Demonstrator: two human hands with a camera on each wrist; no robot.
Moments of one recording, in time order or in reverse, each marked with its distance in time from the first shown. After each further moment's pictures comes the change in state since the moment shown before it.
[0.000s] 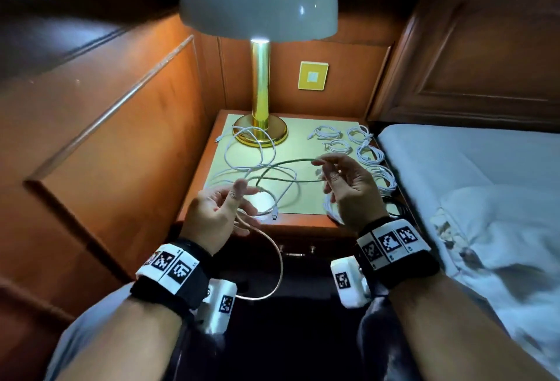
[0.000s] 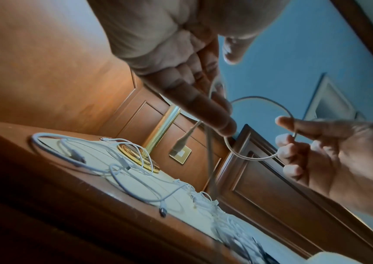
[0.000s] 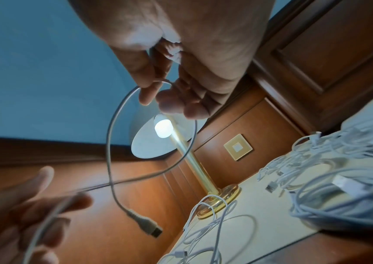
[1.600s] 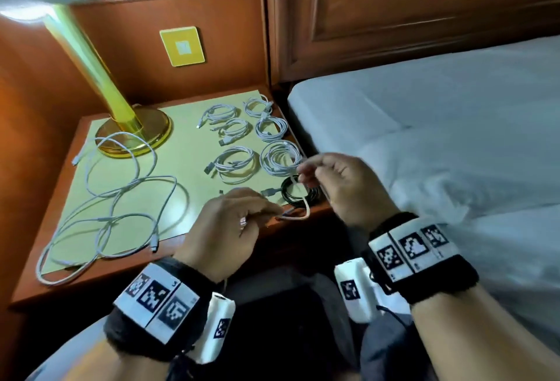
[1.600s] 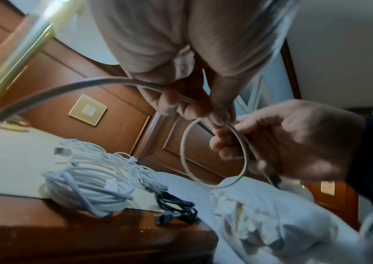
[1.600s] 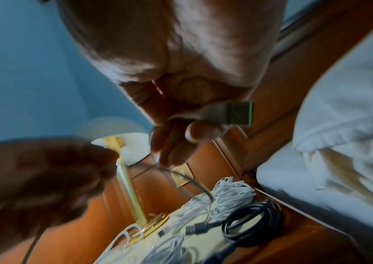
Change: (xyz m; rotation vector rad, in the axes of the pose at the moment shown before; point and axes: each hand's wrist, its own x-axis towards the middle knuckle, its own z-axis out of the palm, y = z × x) left_hand 0.023 -0.002 0.202 0.599 -0.548 0.515; right_hand -0.024 0.041 -0.179 -0.229 0.134 0.287
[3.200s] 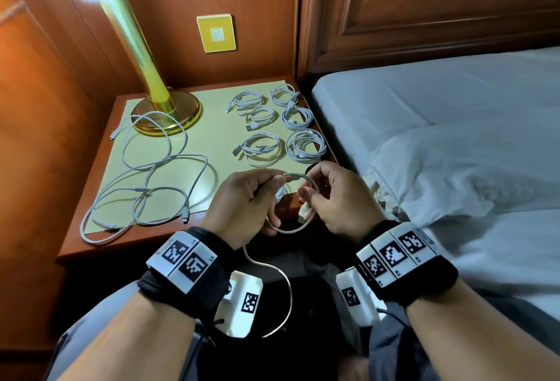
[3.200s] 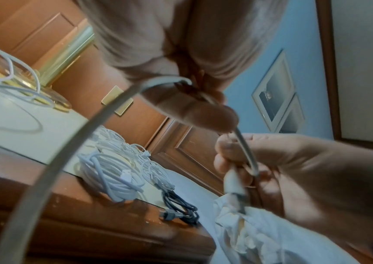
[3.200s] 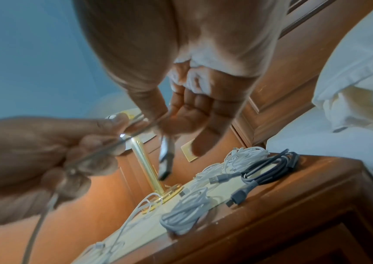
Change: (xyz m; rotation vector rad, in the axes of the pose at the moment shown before) left_hand -0.012 0.005 -0.012 -0.425 0.052 -0.472; right_hand -0.028 -0.011 0.050 -0.125 -0.085 0.059
